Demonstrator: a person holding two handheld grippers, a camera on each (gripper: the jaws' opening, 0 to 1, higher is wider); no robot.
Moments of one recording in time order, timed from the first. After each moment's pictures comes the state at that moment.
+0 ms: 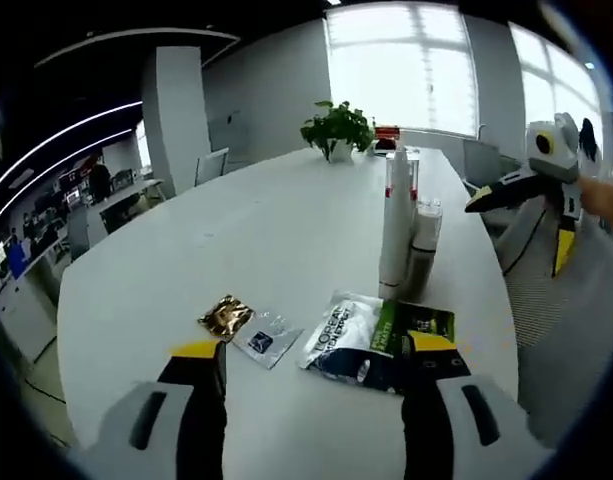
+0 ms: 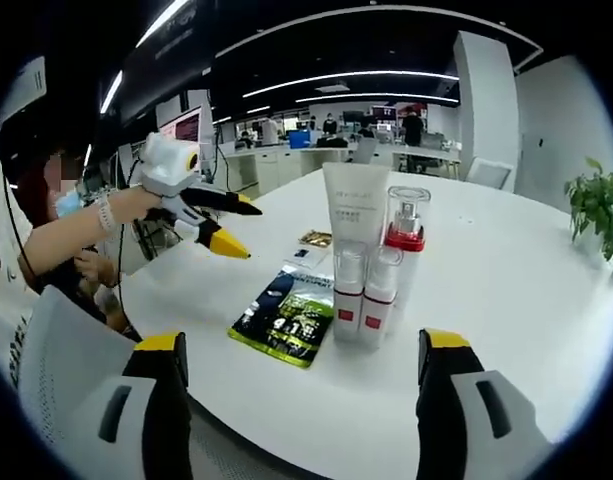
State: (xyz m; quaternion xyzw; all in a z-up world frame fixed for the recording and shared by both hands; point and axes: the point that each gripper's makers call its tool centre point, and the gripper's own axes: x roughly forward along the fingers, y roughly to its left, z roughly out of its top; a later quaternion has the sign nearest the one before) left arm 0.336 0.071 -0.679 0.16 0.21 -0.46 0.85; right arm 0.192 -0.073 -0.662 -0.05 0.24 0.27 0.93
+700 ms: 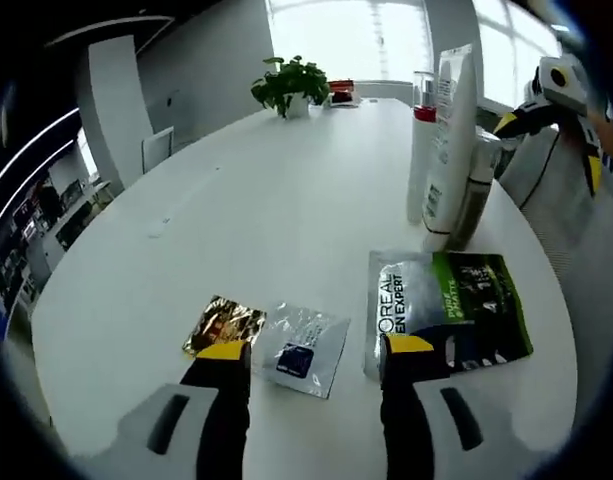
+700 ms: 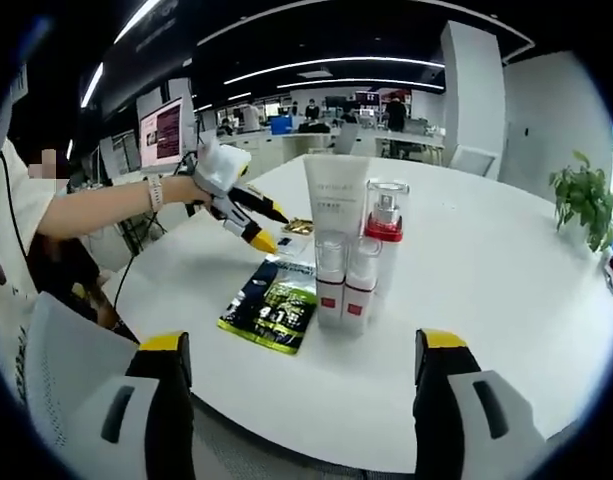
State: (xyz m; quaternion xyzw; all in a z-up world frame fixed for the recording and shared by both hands) left arm 0.395 0.053 -0.749 0.26 0.26 -0.54 0.75; right arm 0.191 -0.087 -0.658 -0.06 0.27 0.23 0.93
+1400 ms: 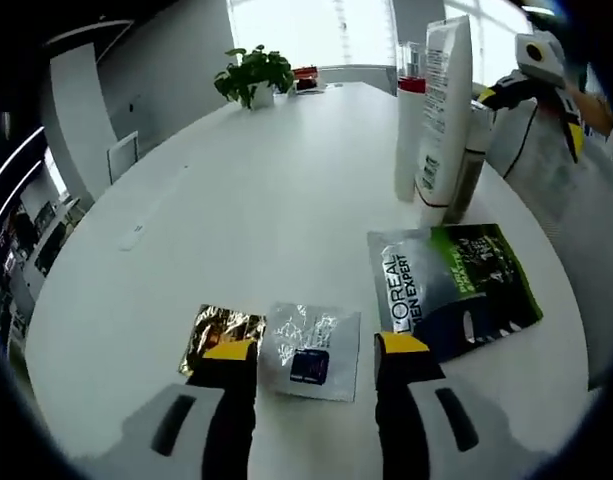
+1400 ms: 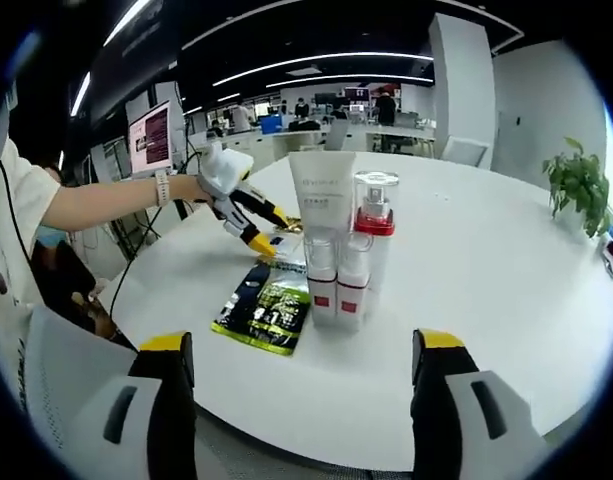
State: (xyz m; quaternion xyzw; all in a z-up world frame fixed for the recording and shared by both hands) left arm 0.391 0.041 -0.753 0.30 0.25 -0.59 0.71; right arm 0.193 -0.092 -0.664 -0.03 0.28 0.21 0.94
